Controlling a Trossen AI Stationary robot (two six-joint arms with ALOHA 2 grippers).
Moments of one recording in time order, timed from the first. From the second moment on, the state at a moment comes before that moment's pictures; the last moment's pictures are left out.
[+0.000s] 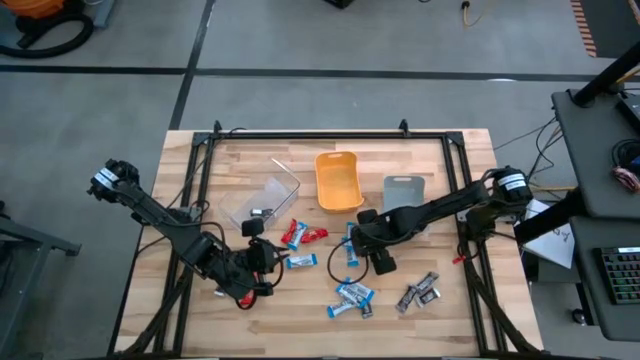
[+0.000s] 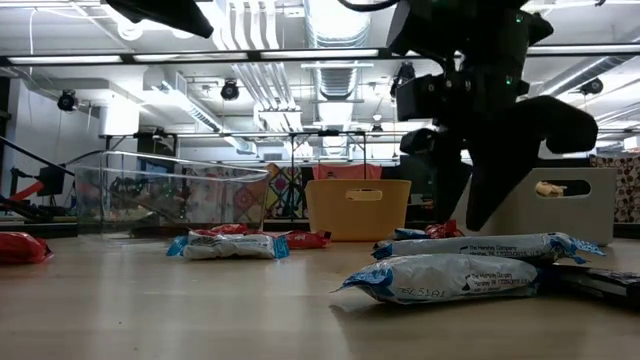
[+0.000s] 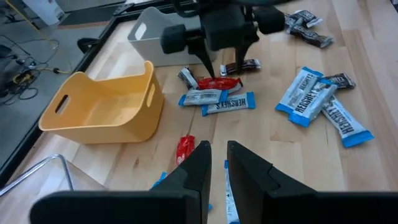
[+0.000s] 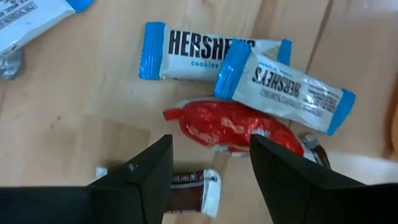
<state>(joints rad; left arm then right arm) -0.63 1.36 0.99 -0.46 -0.80 -0.41 0.18 1.72 1.03 -0.58 0.03 -0.14</state>
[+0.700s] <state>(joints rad) -0.63 1.37 0.99 -0.45 -0.81 -0.41 0.18 1.79 1.03 -0.53 0.03 -0.17</state>
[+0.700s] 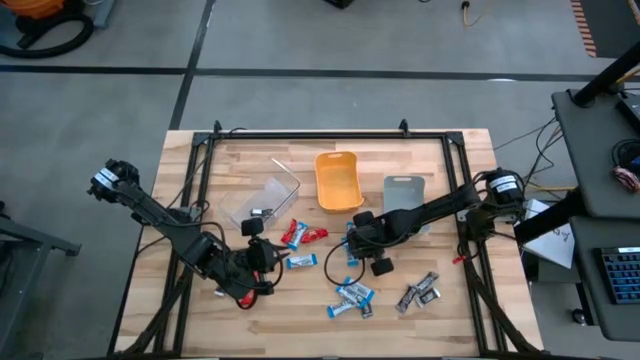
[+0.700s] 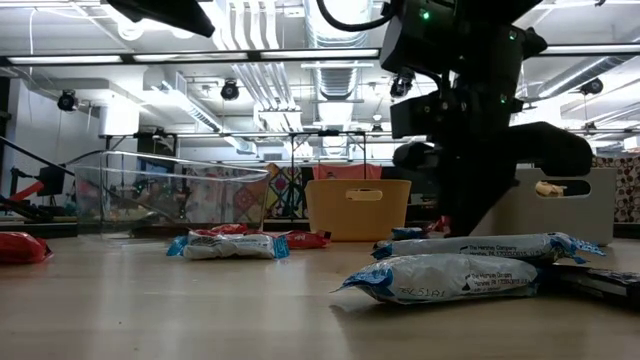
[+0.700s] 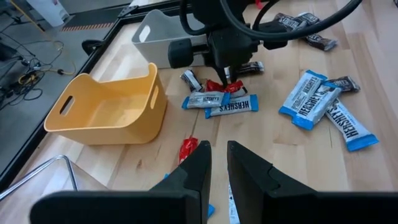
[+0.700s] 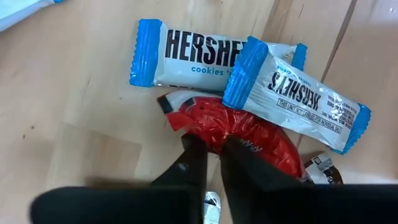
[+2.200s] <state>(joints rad) -0.63 1.37 0.99 -0.45 -0.81 -0.45 -0.13 1.27 0.96 -1.12 0.20 0.55</state>
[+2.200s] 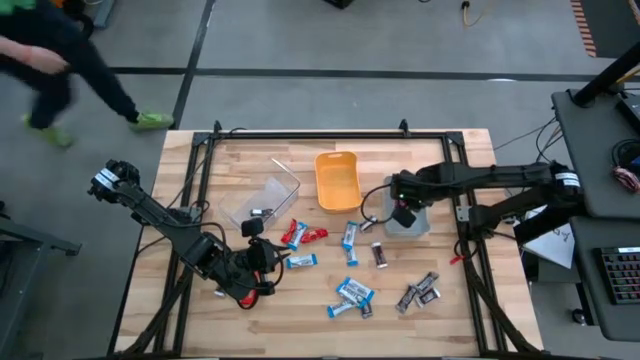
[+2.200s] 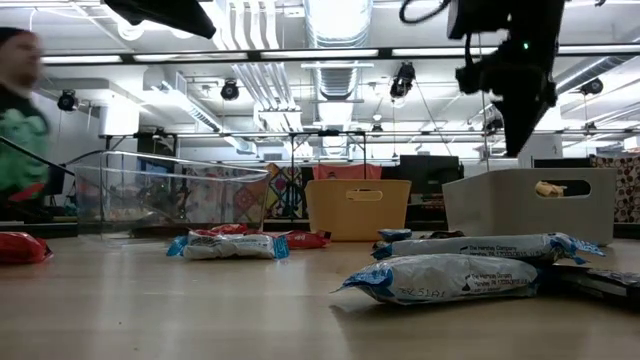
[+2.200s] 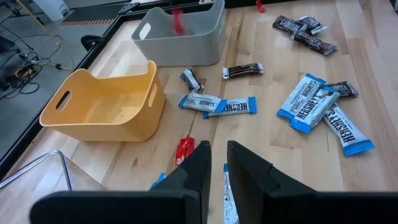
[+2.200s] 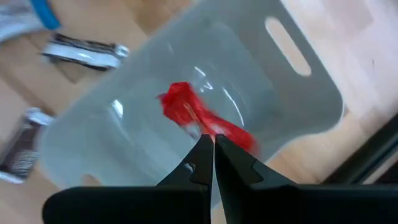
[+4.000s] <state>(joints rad) -0.63 1.37 0.99 -0.40 -0.66 -0.54 0.50 1.04 0.61 -0.25 0.51 0.46</state>
